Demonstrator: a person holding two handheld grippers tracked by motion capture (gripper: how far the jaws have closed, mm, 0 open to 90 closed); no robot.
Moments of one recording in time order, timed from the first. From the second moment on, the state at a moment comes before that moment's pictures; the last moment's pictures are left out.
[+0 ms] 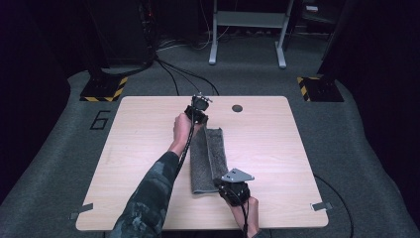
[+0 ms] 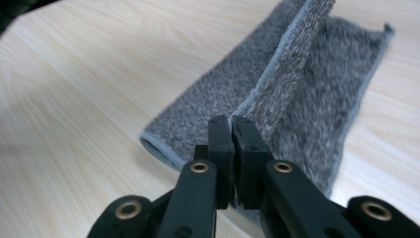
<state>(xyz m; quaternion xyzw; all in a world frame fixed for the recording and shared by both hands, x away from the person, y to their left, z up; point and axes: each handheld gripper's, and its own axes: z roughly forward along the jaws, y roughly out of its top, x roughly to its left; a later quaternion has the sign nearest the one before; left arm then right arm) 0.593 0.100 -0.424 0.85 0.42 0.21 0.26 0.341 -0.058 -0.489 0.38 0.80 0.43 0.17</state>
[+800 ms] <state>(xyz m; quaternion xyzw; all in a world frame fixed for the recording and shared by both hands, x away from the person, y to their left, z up) 0.545 0.153 -0.449 0.83 0.42 0.16 0.32 0.357 -0.100 -0.505 0.46 0.78 0.39 0.19</state>
